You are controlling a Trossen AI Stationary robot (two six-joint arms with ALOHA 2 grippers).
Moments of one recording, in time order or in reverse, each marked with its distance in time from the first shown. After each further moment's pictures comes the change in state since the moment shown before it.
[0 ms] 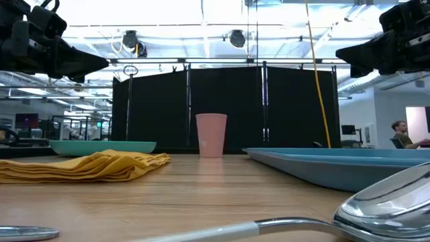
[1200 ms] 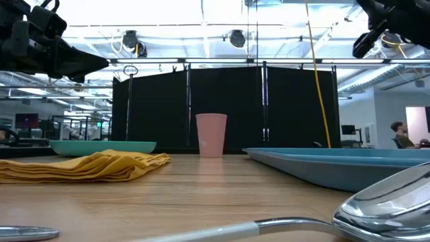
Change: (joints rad) left arm 0.000 0.000 0.000 0.000 0.000 0.000; right arm 0.003 0.025 0.000 0.519 0.004 0.666
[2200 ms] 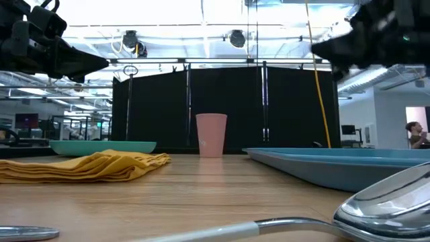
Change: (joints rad) left arm 0.000 0.000 0.000 0.000 0.000 0.000; right arm 0.097 0.698 0.086 0.124 0.099 -0.442
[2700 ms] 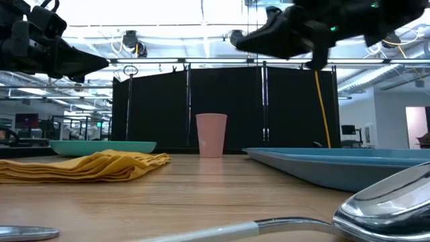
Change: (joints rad) left arm 0.000 0.000 0.000 -0.001 -0.001 0.000; right arm 0.099 0.728 0.517 -0.034 0.110 -0.745
